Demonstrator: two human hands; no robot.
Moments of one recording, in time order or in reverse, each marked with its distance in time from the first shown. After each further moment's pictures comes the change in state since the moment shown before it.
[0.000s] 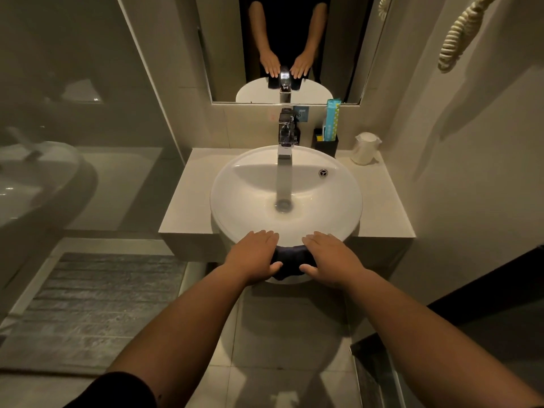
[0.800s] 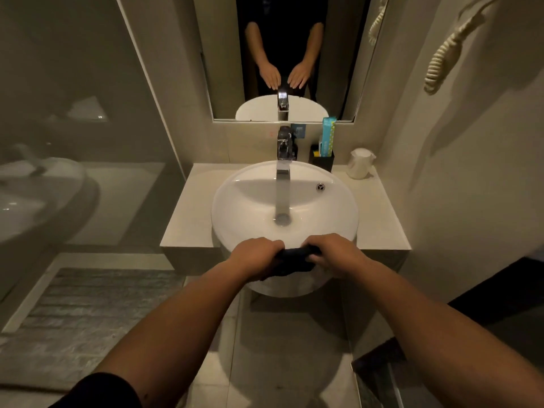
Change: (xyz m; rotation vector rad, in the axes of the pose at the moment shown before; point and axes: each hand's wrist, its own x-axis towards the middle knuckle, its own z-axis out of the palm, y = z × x) left_hand 0.015 0.003 -0.034 -0.044 -0.104 0.068; right_hand 0.006 -0.001 -0.053 0.239 -0.053 0.006
